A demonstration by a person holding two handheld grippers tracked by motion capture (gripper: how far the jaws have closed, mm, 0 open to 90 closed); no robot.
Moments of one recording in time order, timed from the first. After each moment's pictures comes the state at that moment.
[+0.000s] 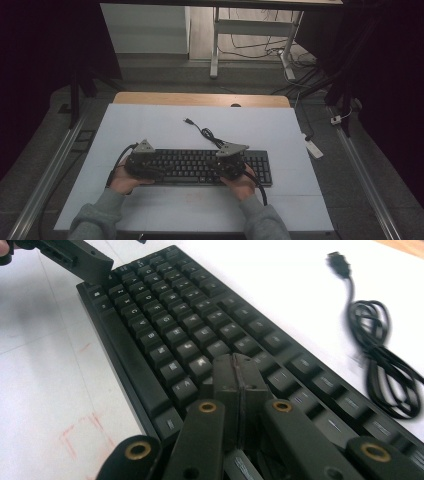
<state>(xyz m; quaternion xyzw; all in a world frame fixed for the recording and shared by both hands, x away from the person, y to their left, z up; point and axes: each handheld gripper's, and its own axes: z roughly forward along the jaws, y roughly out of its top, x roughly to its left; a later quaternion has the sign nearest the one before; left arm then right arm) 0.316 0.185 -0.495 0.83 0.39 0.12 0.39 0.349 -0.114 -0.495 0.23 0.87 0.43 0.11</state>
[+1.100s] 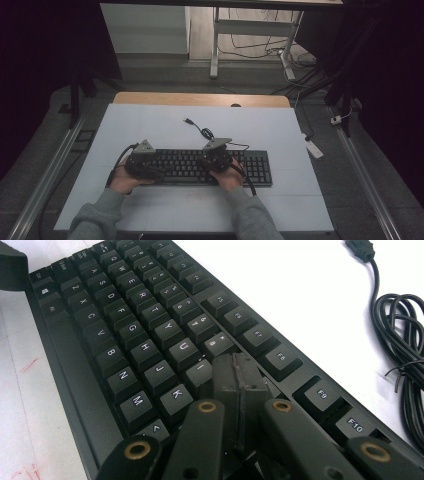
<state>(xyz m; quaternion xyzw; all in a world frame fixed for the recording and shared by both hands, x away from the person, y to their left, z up) 0.317 0.186 -0.495 0.83 0.38 0.11 0.39 0.378 -0.082 -0.514 0.25 0.88 0.39 0.11</state>
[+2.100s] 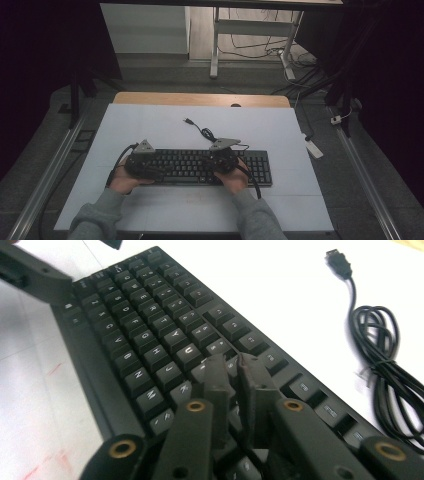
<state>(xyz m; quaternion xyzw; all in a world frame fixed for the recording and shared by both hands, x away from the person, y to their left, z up) 0.317 0.186 -0.496 0.83 0.39 0.12 0.39 0.365 -0.102 -0.499 0.25 0.86 0.43 0.12</state>
